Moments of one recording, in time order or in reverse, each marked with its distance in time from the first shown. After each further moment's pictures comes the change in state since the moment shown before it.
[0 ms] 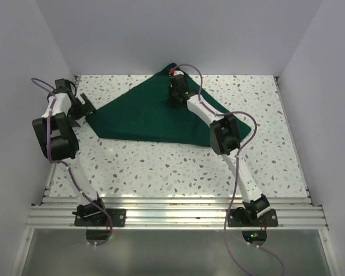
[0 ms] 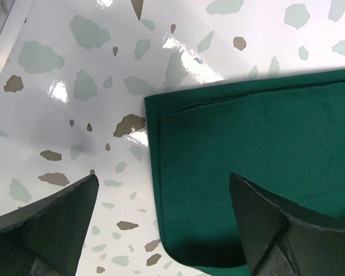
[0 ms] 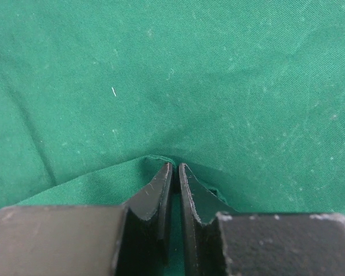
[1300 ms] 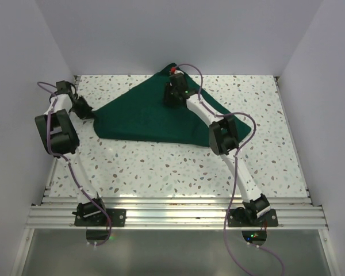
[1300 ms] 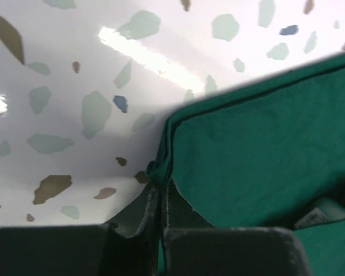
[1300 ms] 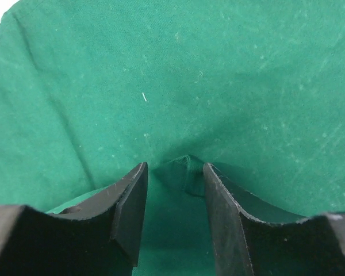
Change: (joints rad) left arm 0.013 0.139 0.080 0.076 0.264 0.008; right arm 0.000 0.044 0.095 -0.039 -0.072 0.115
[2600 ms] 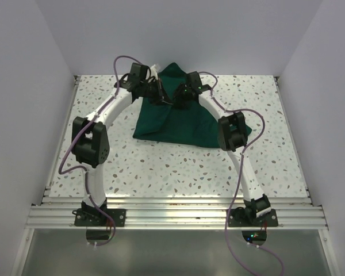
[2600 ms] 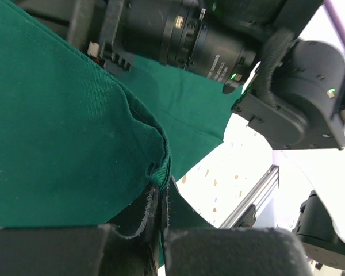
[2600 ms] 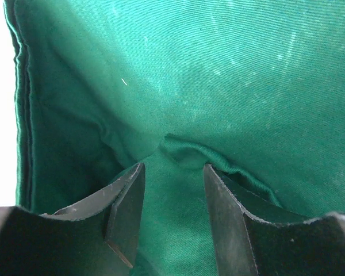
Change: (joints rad) left arm -0.681 -0.233 0.034 0.135 0.246 -0.219; right arm -0.120 -0.038 -0.089 -0.098 -0.319 0.532
